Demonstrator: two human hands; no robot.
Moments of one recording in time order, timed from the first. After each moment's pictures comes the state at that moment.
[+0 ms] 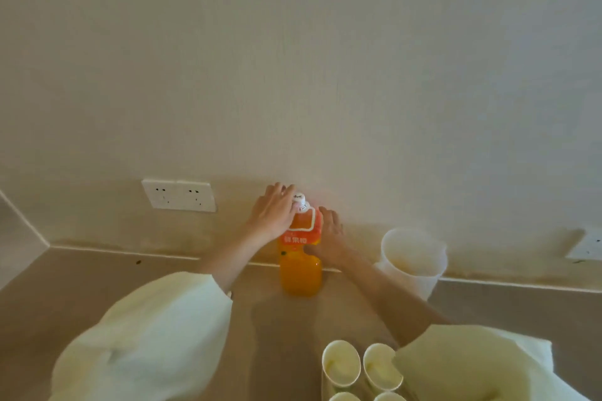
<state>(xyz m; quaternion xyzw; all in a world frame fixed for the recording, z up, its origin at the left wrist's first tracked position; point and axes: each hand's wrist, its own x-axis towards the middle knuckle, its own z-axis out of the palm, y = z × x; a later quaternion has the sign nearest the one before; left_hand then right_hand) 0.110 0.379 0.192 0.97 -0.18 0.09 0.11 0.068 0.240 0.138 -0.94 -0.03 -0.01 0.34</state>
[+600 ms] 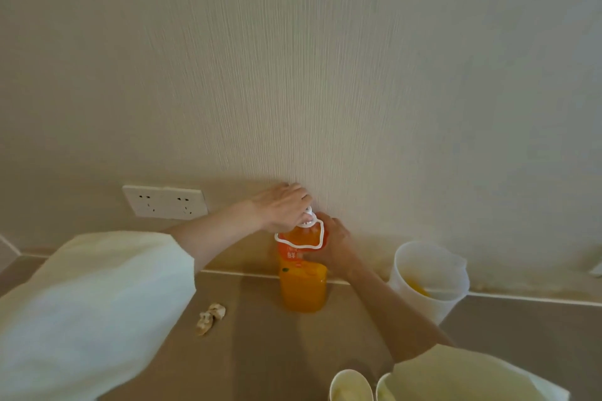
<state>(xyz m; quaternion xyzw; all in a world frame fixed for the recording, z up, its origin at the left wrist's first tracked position) 0.165 0.382 0.210 0.90 -0.41 0.08 -0.14 0.115 0.237 0.109 -0.92 -0.01 -0.01 0.39</state>
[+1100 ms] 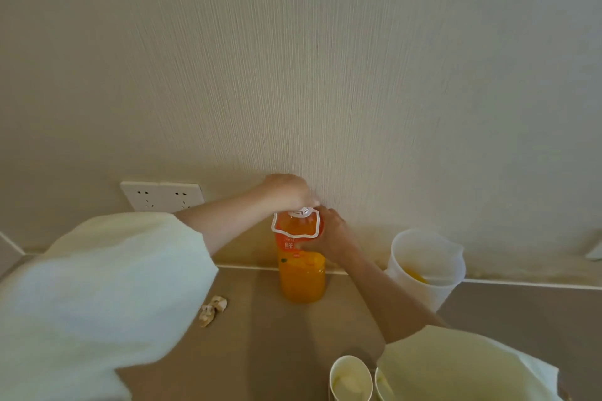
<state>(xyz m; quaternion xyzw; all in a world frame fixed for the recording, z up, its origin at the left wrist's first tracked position) 0.152 0.351 0.234 0.97 -0.22 -0.07 -0.05 0.116 0.236 0.109 -0.92 -0.01 -0.02 0.40</state>
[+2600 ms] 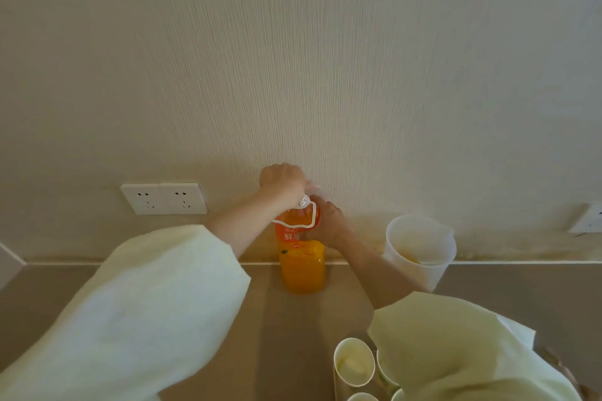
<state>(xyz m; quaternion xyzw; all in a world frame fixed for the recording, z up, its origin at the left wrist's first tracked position) 0.135 0.343 0.234 0.99 -0.15 0.03 -0.07 0.128 0.238 0.108 -0.93 0.00 -0.01 0.37</state>
